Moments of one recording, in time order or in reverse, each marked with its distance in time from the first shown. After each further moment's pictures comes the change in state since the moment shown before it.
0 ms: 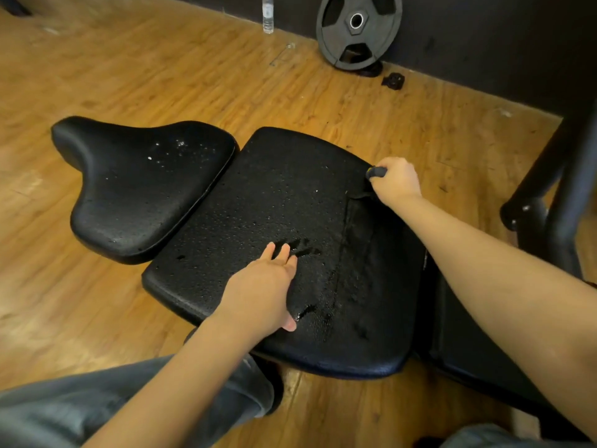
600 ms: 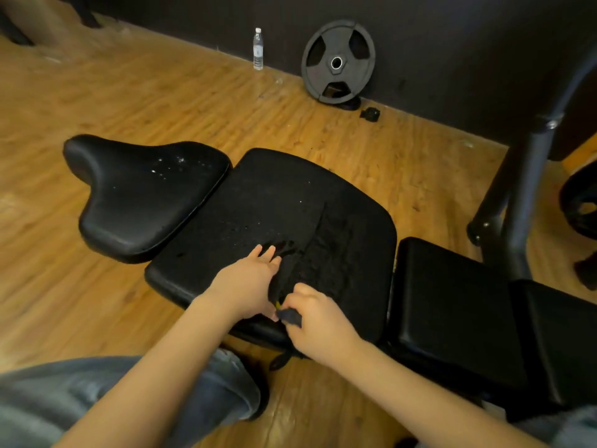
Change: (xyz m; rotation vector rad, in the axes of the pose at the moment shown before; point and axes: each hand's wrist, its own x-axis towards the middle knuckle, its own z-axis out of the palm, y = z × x) left_hand -0.016 -0.003 -0.010 -0.006 -0.033 0.049; right_hand -0.231 -0.029 0.032 0.009 -0.397 -0.515
